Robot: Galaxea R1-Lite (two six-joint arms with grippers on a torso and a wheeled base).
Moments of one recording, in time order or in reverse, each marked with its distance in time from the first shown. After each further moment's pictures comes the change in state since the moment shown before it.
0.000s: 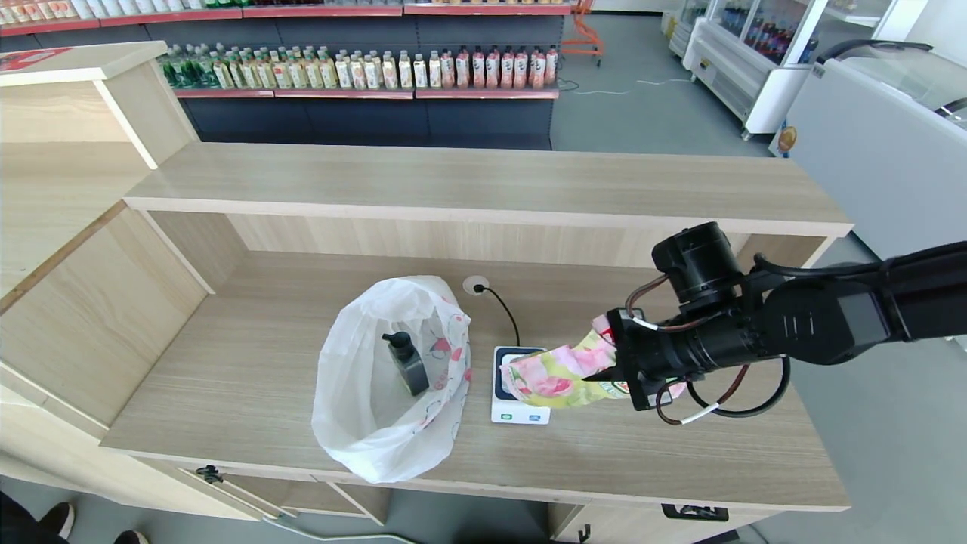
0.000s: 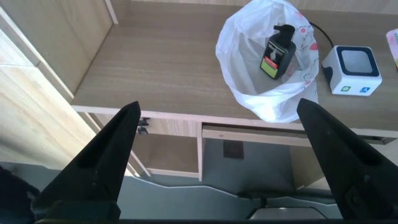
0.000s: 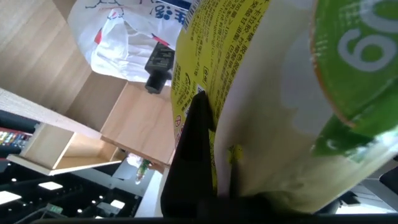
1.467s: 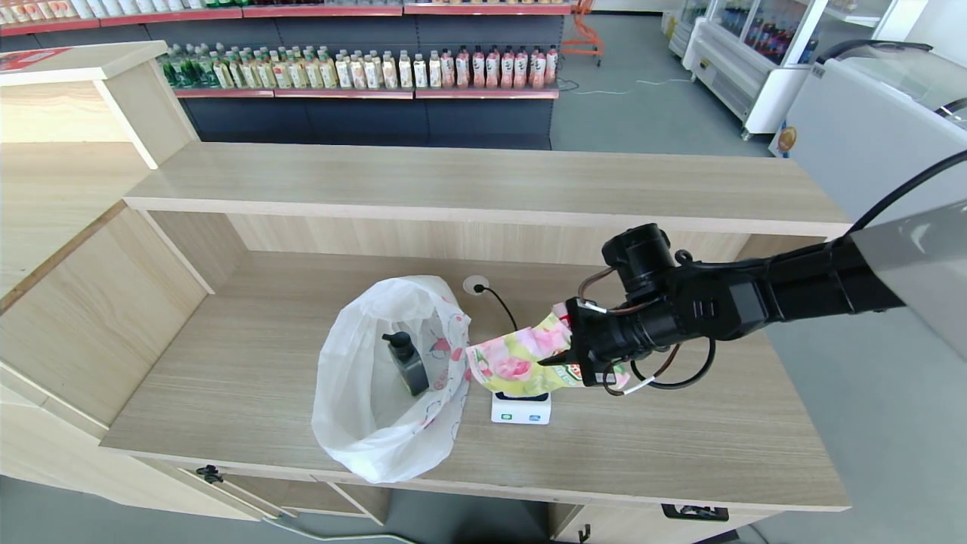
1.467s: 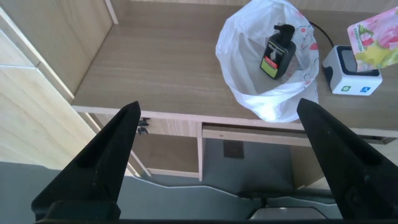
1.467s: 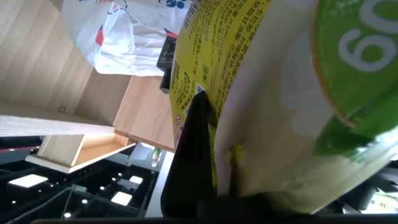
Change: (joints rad) left arm 0.000 0.000 0.000 0.000 0.000 0.001; right arm 0.002 0.216 -0.246 0.013 0.130 0.089
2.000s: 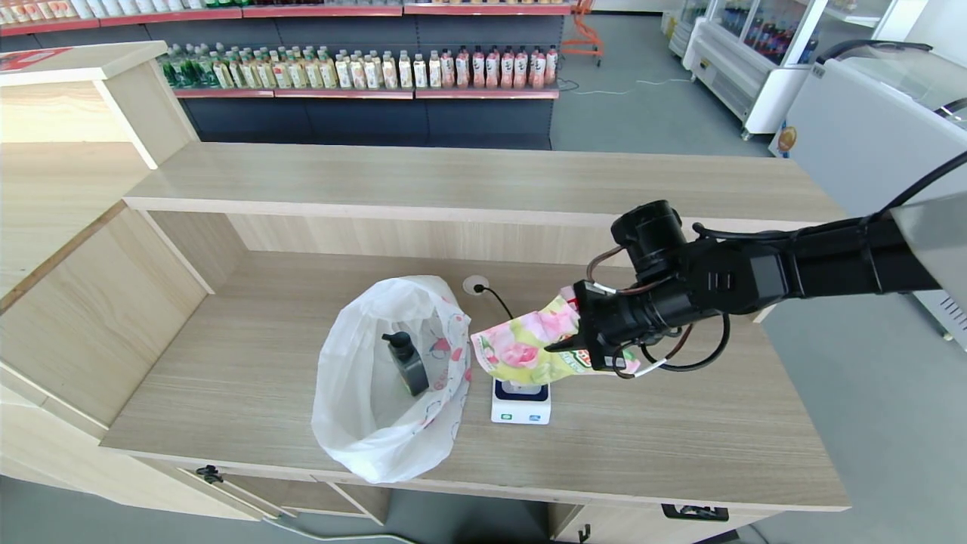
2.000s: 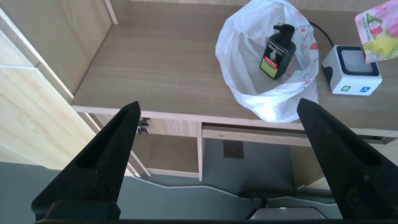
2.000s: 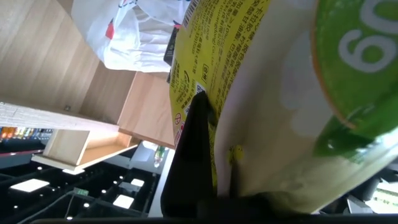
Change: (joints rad) left arm 0.000 0.000 0.000 0.000 0.000 0.000; right arm -0.013 -0.029 -0.088 0.127 0.000 0.003
